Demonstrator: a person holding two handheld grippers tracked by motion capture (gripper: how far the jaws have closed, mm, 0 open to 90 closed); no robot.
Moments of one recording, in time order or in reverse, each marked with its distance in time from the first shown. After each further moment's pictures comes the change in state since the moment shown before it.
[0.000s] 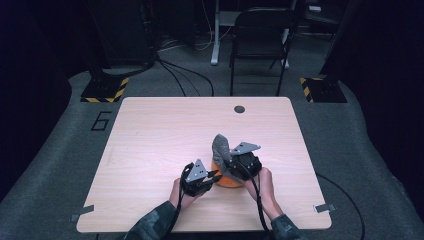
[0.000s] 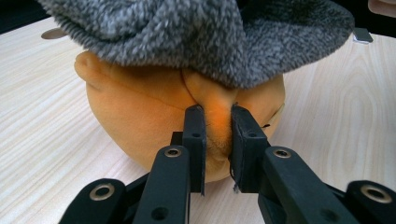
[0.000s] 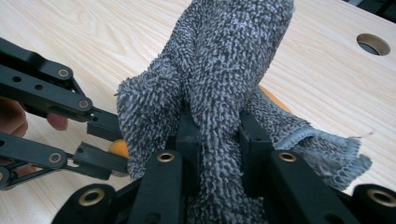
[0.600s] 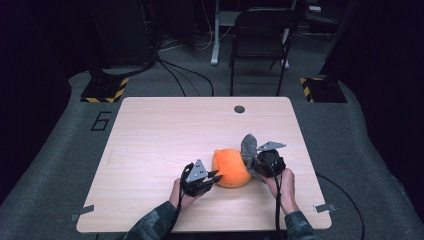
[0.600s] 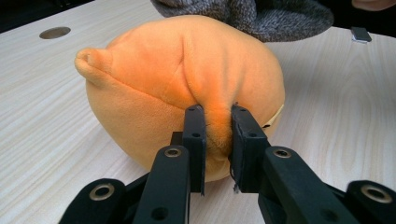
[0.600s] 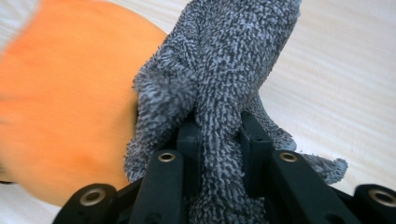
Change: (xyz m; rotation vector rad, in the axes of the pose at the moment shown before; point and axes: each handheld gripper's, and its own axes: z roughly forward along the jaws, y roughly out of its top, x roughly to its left) left arm 0.000 -0.001 0.000 0.002 -0.005 -0.003; right arm -0.063 -0.041 -0.007 0.089 -0.130 0.156
